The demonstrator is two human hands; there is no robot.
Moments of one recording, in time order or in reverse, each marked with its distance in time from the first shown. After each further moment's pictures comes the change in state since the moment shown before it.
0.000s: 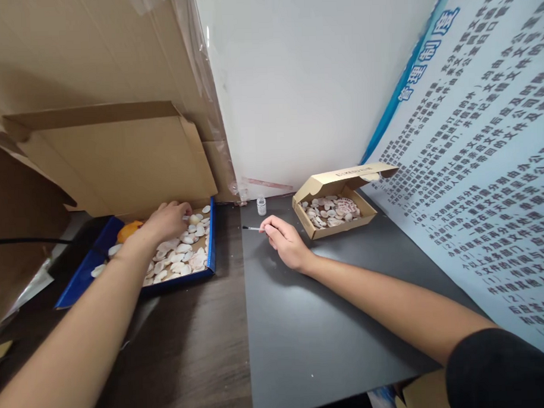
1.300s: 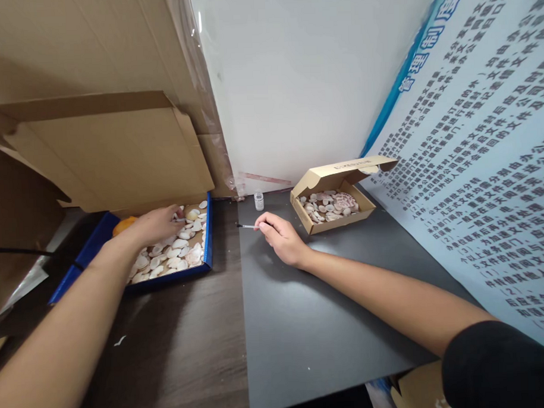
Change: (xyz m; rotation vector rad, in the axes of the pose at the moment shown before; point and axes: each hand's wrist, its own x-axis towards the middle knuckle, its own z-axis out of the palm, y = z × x) left_hand -0.015 -0.003 -0.003 -0.001 -0.103 -0.082; right_hand 0.000 -0.001 0.000 -0.004 -0.065 -0.028
